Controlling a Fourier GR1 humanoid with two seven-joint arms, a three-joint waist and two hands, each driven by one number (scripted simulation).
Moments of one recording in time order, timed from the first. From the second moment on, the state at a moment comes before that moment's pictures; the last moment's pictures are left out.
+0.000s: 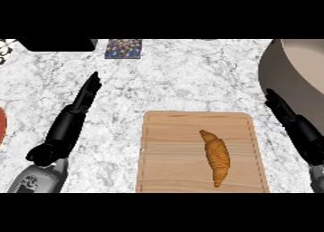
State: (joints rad) left arm -0.18 0.29 -0.23 -1.60 0.04 0.10 -0.12; right arm -0.09 -0.54 0.19 -1.46 -0.22 0.04 -0.10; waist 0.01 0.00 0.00
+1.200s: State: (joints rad) left arm -0.21 0.31 0.04 -1.60 0.17 0.21 0.20; right arm -0.49 -0.64 0.28 -1.31 0.10 0.33 -0.45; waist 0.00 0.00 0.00
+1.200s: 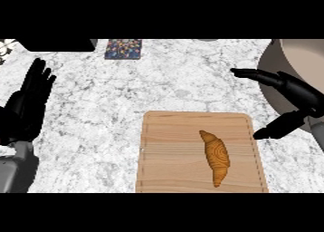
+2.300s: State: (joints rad) left arm -0.20 0.27 0.06 -1.61 0.15 0.19 0.20; right arm -0.47 -0.52 0.57 -1.69 0.39 0.72 0.21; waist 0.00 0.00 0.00
